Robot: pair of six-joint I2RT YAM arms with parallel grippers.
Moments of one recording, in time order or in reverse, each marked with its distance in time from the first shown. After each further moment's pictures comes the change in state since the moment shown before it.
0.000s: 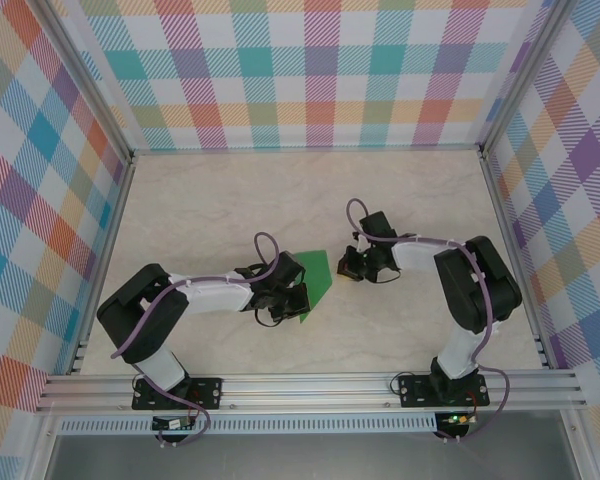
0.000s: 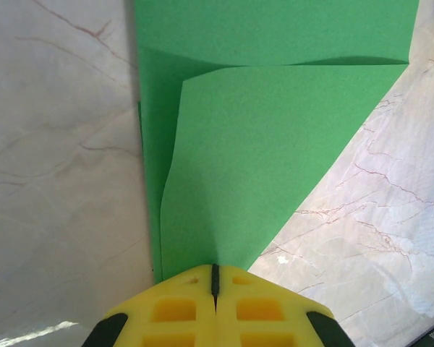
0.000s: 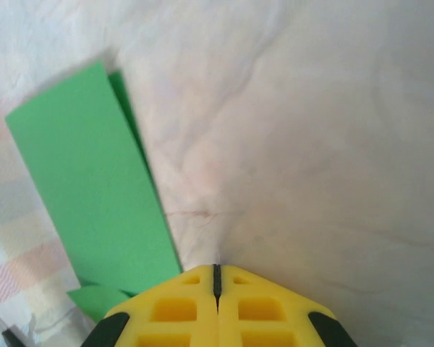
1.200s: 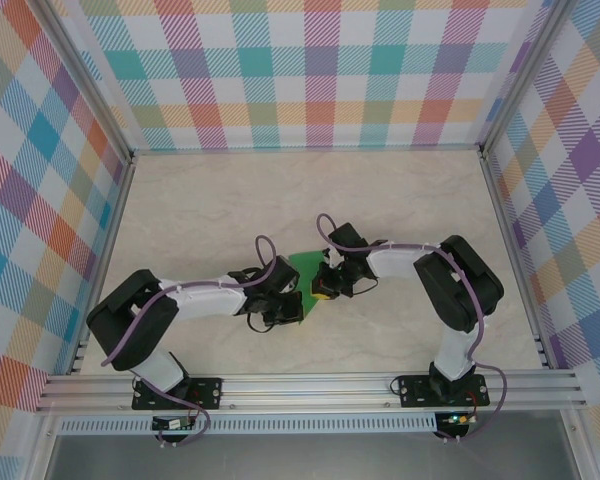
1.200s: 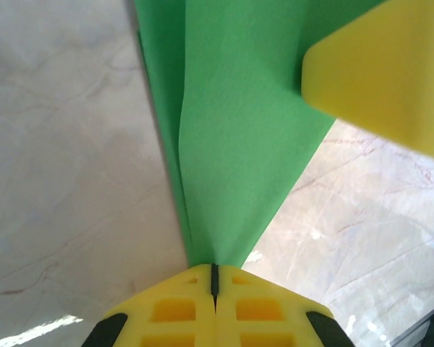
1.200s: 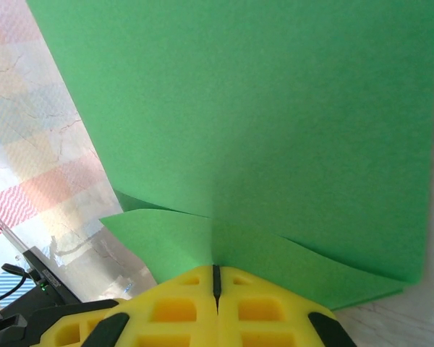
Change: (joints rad) left arm 0.000 -0.069 -0.056 -0.048 0.046 0.151; right arm 0.200 0.067 0.054 -0.038 -0.111 0.110
